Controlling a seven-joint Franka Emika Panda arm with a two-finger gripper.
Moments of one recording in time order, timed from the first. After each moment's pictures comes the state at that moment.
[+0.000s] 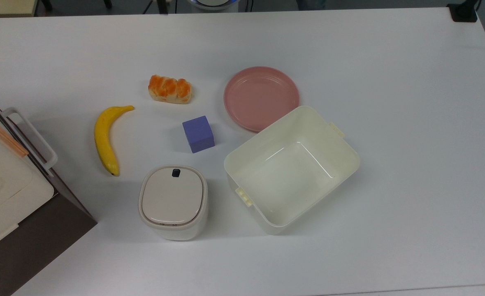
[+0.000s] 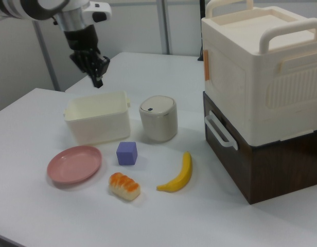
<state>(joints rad) -0.26 -0.07 0.17 -1.60 0.03 1.66 0.01</state>
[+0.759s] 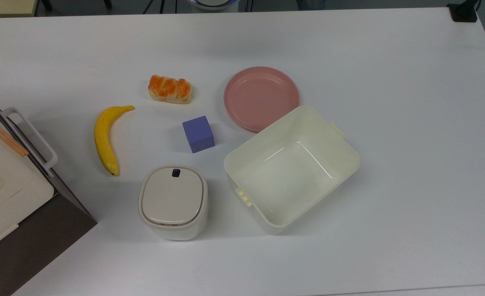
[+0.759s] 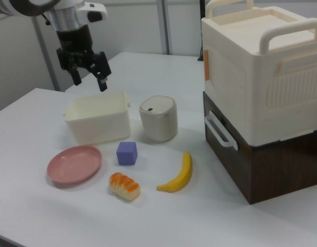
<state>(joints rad) -0.29 -0.13 0.17 -1.63 0.03 1.57 -0.08</state>
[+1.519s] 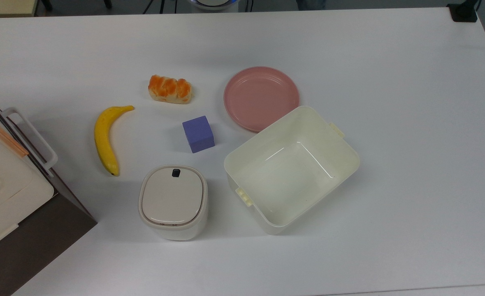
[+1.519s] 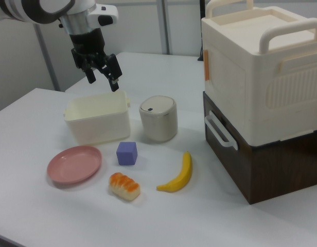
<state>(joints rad) -0.31 -0.10 0.16 -1.64 0.04 1.68 0.01</state>
